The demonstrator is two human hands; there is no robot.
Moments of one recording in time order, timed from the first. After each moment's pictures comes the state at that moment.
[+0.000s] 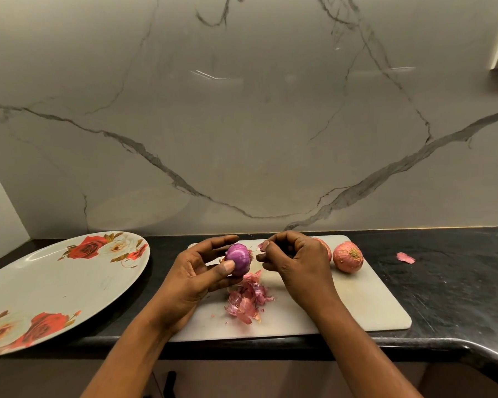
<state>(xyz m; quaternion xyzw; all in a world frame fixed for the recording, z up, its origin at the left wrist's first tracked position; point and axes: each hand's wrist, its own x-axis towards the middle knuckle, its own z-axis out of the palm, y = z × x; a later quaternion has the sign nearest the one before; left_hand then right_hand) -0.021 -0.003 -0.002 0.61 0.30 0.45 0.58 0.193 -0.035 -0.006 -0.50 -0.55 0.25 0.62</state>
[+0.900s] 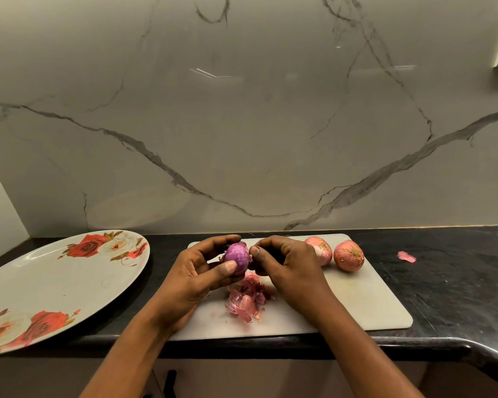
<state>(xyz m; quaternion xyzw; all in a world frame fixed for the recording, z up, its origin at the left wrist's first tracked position) -0.021 -0.006 -0.001 0.63 0.27 0.44 0.58 0.190 -0.034 -0.009 -0.49 -0.64 0.22 0.54</state>
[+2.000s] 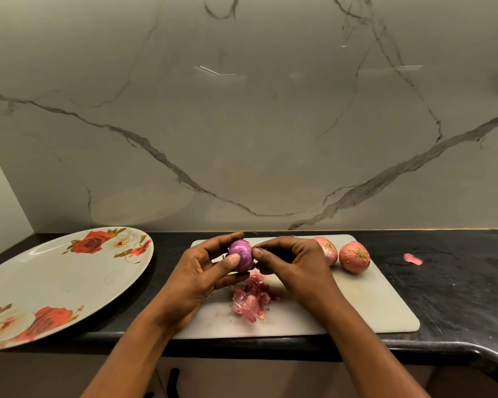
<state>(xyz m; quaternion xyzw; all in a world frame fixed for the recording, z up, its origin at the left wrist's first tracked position) -0.019 -0.007 0.002 0.61 0.28 0.44 0.59 0.192 -0.036 -0.004 -0.45 -0.63 0.29 0.56</state>
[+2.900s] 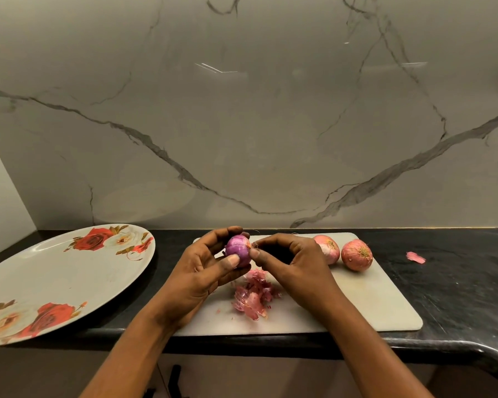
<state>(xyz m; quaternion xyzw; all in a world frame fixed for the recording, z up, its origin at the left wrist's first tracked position) -0.023 -0.007 0.000 0.61 0.27 0.45 0.60 0.190 -0.042 -0.002 -0.46 -0.65 0.27 0.54</state>
